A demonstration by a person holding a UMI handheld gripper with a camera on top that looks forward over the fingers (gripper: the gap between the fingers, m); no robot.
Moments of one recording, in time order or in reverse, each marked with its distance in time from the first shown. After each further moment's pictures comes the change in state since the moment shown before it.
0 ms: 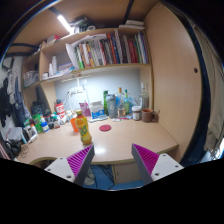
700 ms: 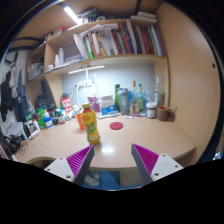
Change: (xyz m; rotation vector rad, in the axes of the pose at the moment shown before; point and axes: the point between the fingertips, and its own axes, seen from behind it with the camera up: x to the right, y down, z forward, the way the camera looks) arm -0.054 0.029 0.082 -0.016 -0.089 -0.029
